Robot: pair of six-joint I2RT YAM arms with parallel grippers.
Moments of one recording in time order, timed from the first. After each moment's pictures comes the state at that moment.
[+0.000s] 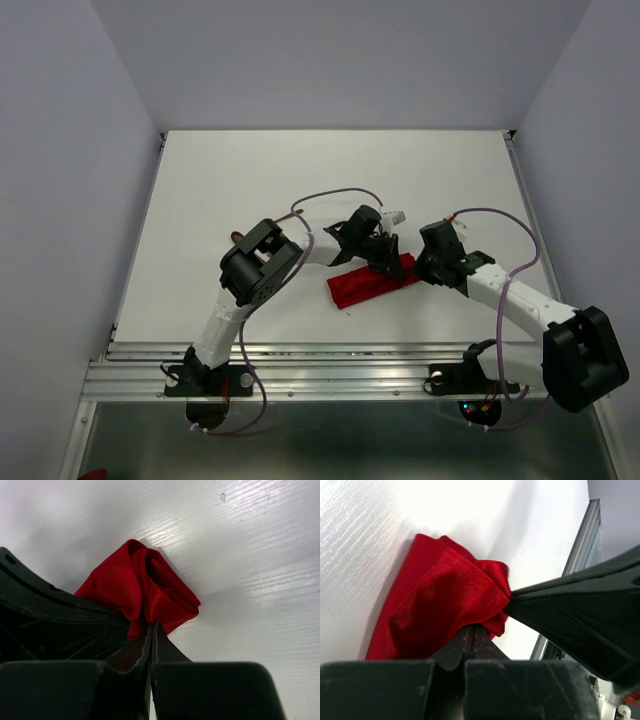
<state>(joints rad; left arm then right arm) -0.86 2.19 1.34 0.20 0.63 -0.67 0.43 1.19 0.63 -0.40 0.24 0.84</state>
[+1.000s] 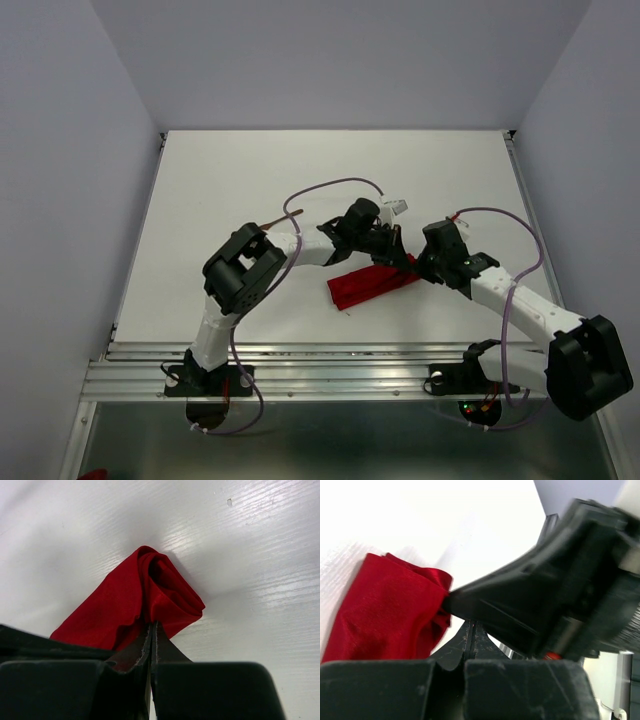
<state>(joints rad) -0.88 2.03 1.28 0.26 0.61 -0.72 0.43 1.15 0.63 -0.39 0.23 0.84</state>
